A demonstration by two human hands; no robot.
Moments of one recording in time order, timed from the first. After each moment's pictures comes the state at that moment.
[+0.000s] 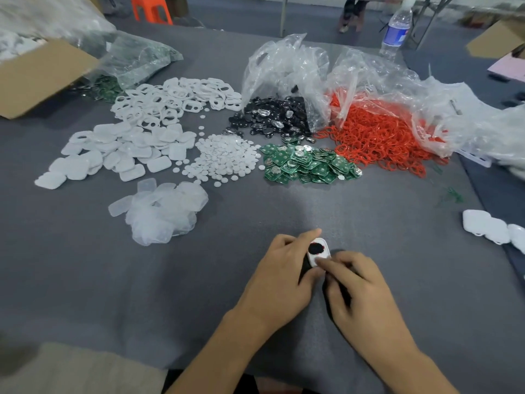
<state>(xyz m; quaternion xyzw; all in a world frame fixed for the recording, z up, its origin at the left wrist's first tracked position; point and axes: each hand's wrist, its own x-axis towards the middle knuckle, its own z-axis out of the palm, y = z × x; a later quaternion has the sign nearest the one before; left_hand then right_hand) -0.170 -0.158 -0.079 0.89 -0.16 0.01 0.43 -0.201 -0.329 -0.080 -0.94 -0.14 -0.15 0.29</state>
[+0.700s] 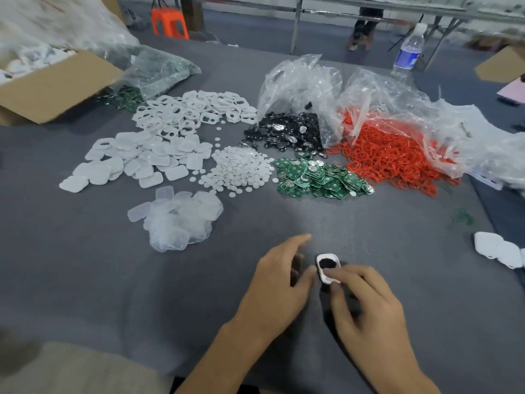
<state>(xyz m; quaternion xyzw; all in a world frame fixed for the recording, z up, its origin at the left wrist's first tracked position) -0.173 -0.139 -0.070 0.86 -0.08 0.06 0.50 -0.203 -0.304 -0.061 -0.90 -0.12 -0.23 0.36</state>
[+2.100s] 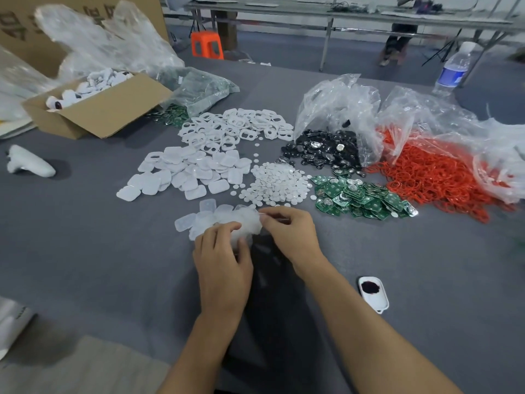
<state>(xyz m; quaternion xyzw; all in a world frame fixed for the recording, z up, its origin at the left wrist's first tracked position) -0.152 -0.026 -0.072 0.87 0.15 0.32 0.33 -0.062 -0.134 -0.054 -0.77 -0.01 0.05 0.63</state>
